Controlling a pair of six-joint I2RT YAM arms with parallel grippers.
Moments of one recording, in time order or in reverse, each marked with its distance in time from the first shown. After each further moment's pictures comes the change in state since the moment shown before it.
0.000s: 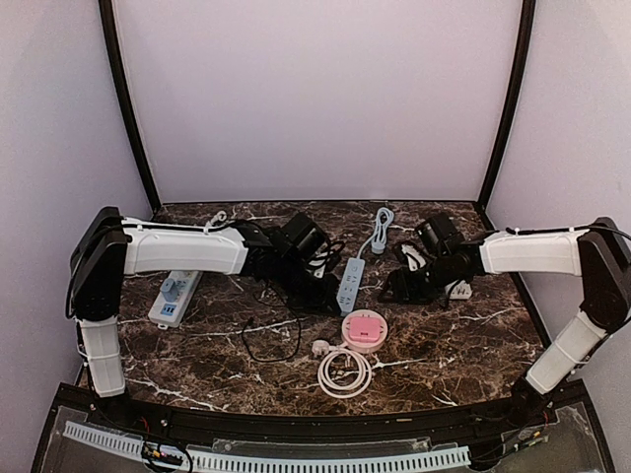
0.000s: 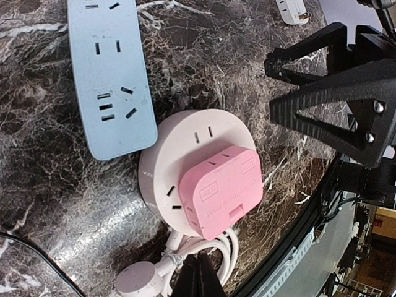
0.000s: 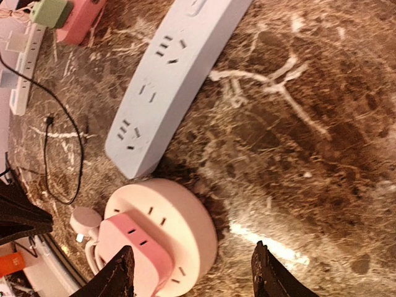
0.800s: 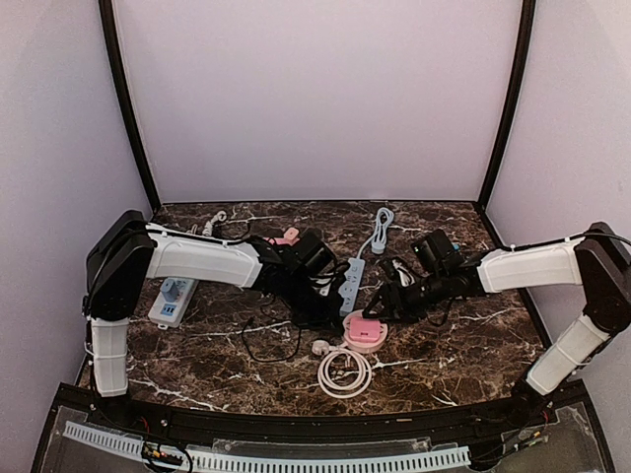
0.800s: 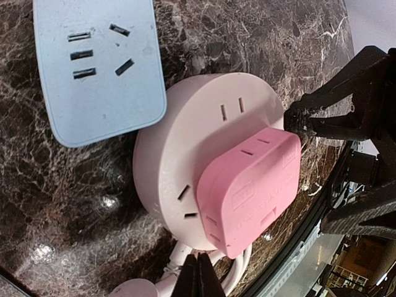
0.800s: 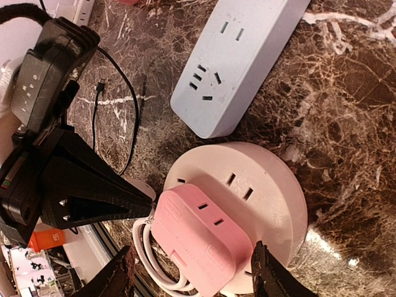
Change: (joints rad) left arm -0.022 0.090 -0.028 0.054 0.076 -0.031; right arm 0.078 -0.021 -0.132 0.209 -0.211 0.150
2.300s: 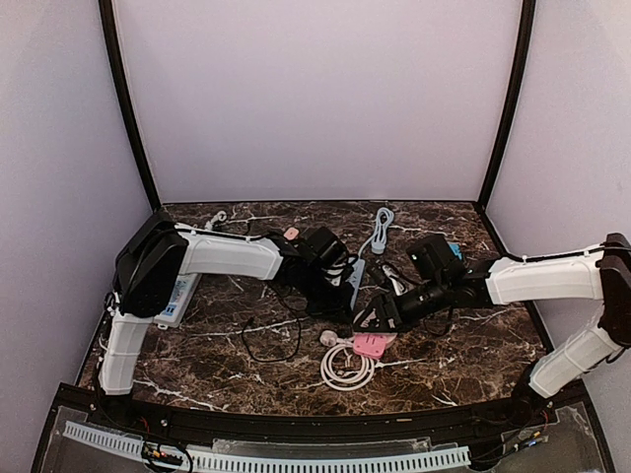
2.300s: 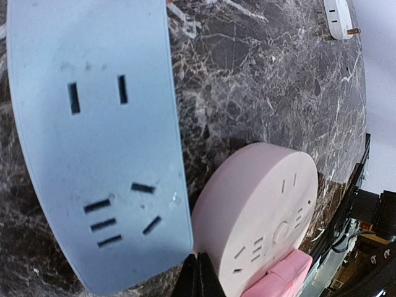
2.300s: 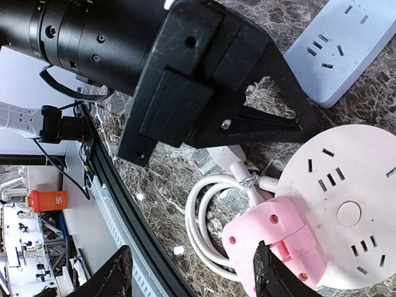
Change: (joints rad) left arm 0.033 0.170 0.195 -0.016 -0.027 -0.008; right arm 0.129 -0.111 -0.037 0.018 -0.039 -0.017
